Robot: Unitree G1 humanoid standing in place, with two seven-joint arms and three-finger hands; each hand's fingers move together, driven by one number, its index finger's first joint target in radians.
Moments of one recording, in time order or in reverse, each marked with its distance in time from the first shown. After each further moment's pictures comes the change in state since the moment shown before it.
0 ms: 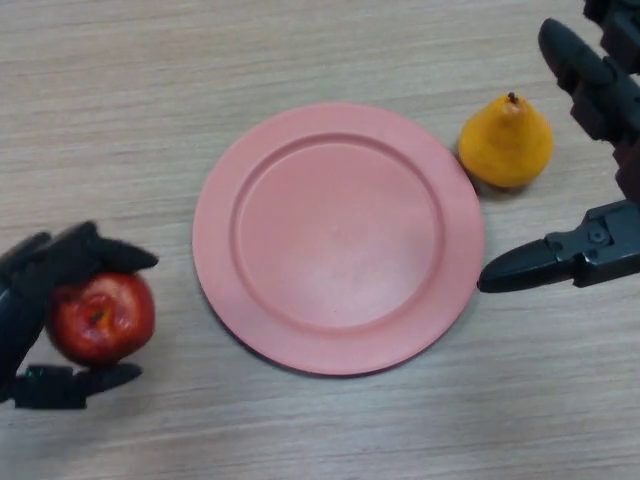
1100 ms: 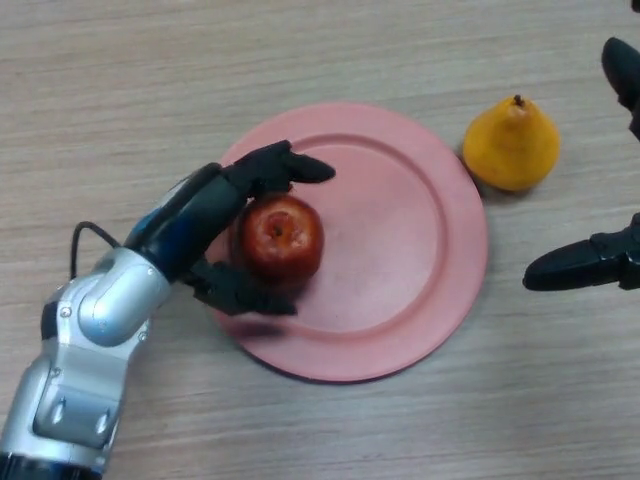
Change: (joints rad) left arm -0.430 -0.045 -0.403 0.264 0.029 0.317 -0.046; right arm 0.035 -0.047 -0.089 -0.004 -0.054 0.069 0.061
